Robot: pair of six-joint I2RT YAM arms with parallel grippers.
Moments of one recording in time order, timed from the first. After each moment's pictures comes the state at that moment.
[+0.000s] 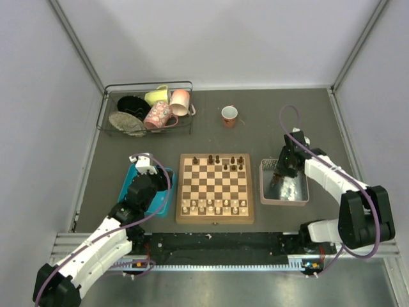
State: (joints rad) left arm -0.53 0.56 0.20 0.03 -0.29 -0.44; right arm 0.22 1.31 0.75 -0.53 0.09 0.60
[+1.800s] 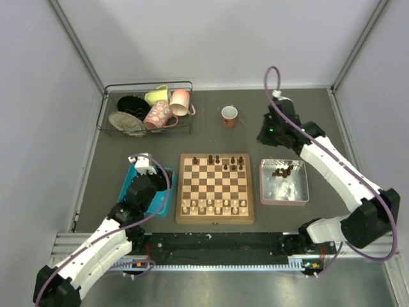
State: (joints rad) left arm -0.53 0.54 0.20 0.03 -0.29 -0.44; right arm 0.43 1.30 1.20 -0.71 0.15 0.56
